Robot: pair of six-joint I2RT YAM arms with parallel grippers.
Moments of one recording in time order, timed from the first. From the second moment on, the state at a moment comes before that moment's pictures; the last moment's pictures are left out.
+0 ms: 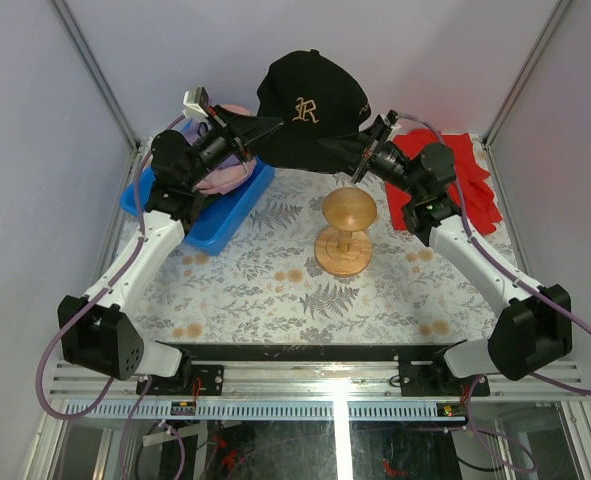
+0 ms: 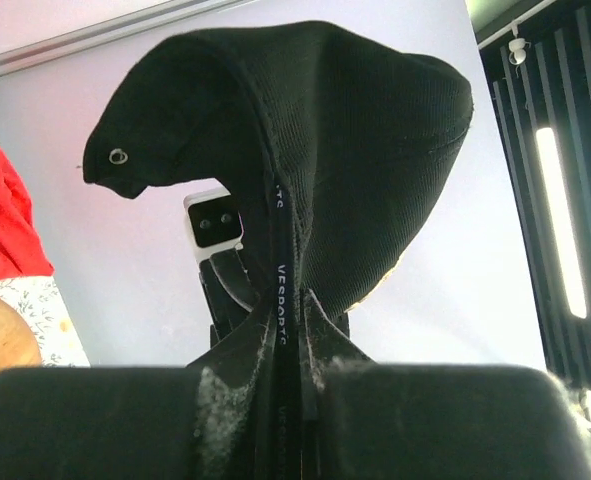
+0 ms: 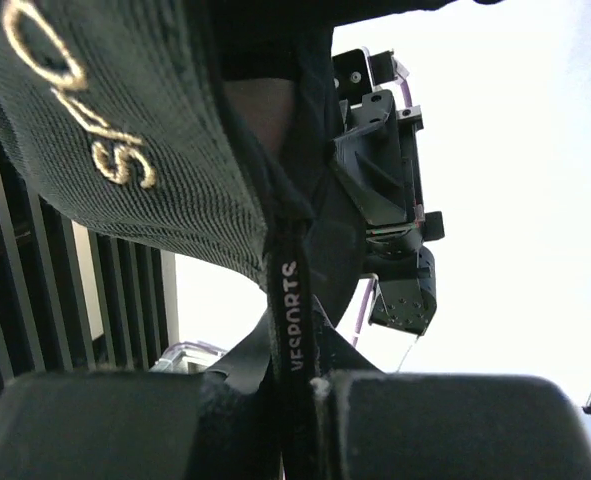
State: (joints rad) left arm -0.27 1.39 1.25 0.47 0.57 -1.56; right arm 0.42 1.40 1.16 0.60 -0.62 1.86
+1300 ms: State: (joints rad) left arm -0.36 1.24 1.31 0.09 0.04 -1.09; right arm 0.80 1.16 0.92 0.31 -0.13 1.82
